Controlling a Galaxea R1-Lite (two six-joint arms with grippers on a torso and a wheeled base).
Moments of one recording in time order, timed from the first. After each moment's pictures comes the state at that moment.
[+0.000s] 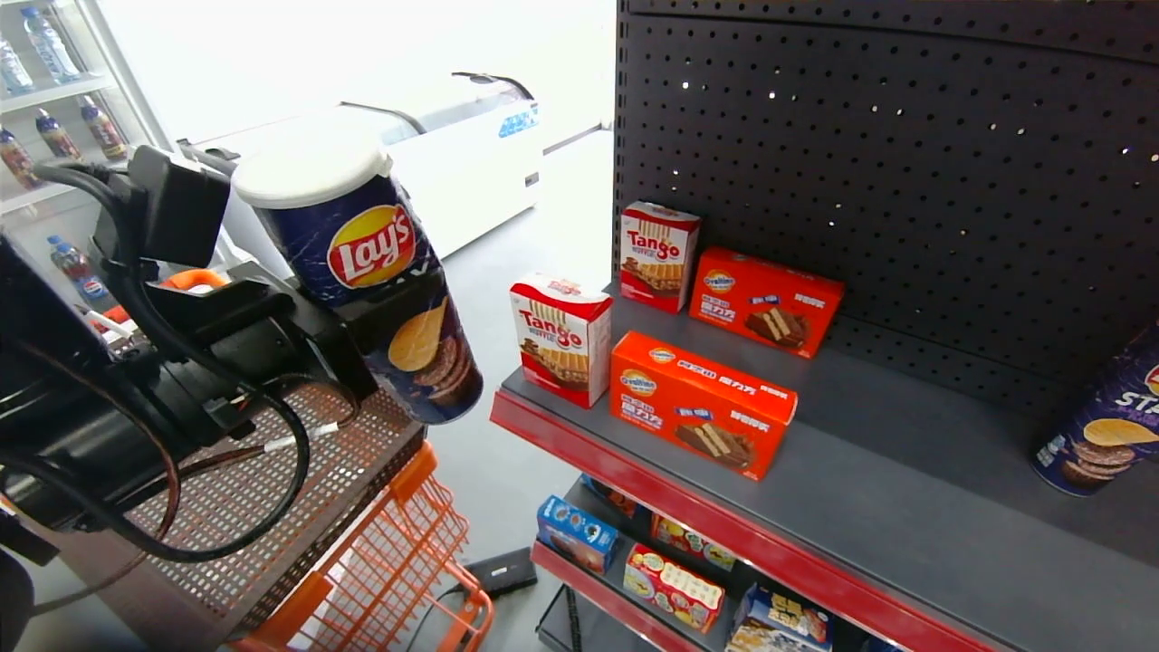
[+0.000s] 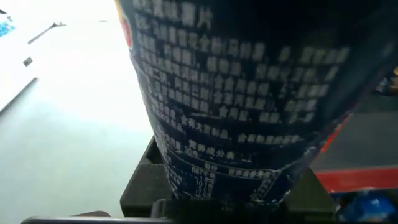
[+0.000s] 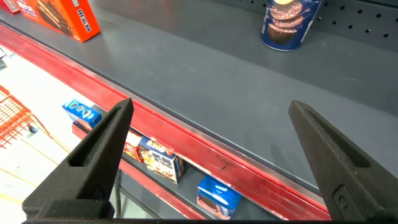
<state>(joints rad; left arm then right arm) -0.33 1.46 -0.60 -1.05 -0.33 0.03 0.01 0.00 0.00 0.00 0.00 0.01</state>
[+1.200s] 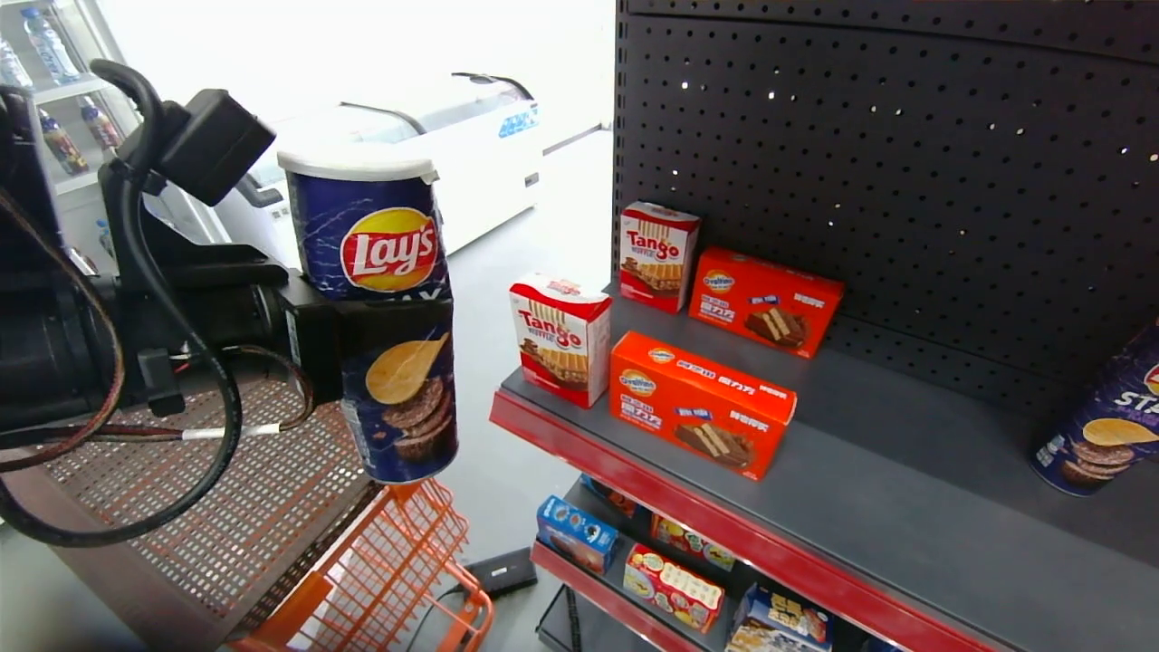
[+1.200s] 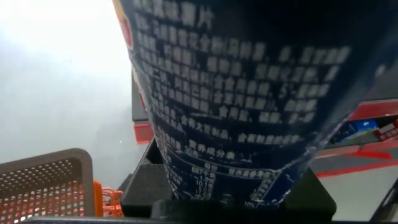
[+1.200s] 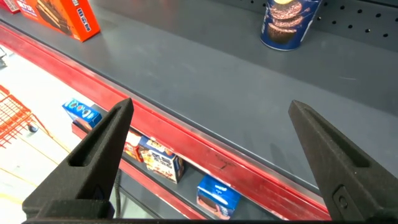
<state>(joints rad) -0.36 1.37 -0.98 -0.18 -0.37 0.06 0.01 0.00 0.00 0.00 0.00 0.00</state>
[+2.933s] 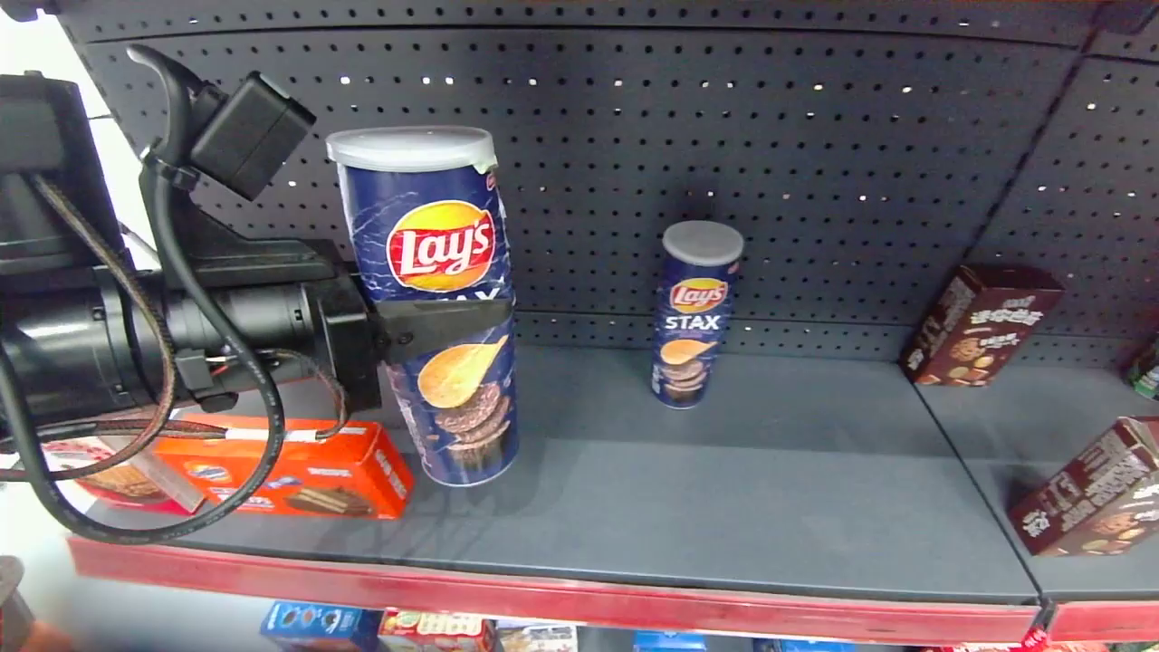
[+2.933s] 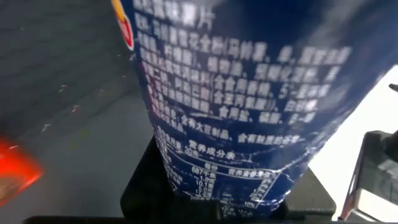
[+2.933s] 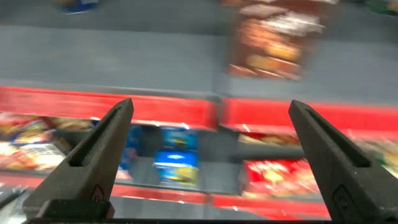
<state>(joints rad) -0.42 1.42 -0.97 -0.31 -0.54 0.06 0.01 0.00 0.00 0.00 0.00 0.00</state>
